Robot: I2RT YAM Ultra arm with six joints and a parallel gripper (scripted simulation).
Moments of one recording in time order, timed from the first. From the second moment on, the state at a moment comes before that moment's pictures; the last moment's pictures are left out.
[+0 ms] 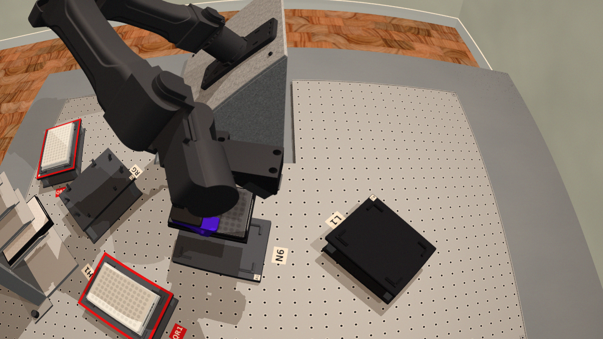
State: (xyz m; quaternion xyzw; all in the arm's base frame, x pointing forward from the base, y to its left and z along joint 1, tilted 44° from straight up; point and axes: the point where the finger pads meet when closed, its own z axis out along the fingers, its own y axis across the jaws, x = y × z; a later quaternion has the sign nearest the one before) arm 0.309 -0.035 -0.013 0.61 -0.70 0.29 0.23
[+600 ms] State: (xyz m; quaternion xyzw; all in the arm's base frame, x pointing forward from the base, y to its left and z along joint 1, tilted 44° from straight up) arm 0.316 -0.054 -0.036 0.61 -0.70 0.30 0.23
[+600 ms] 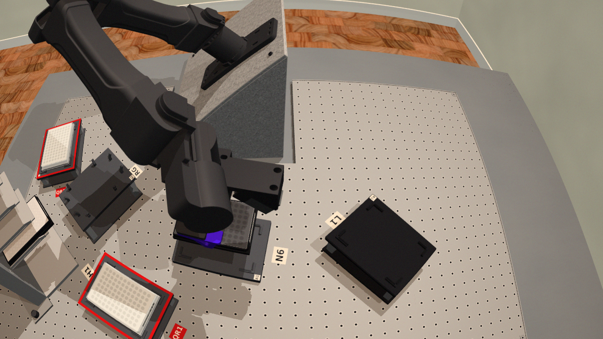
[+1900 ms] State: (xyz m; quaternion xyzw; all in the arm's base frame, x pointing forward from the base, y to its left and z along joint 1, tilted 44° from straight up) arm 0.315 -0.061 -0.041 0.61 -0.70 0.30 0.22
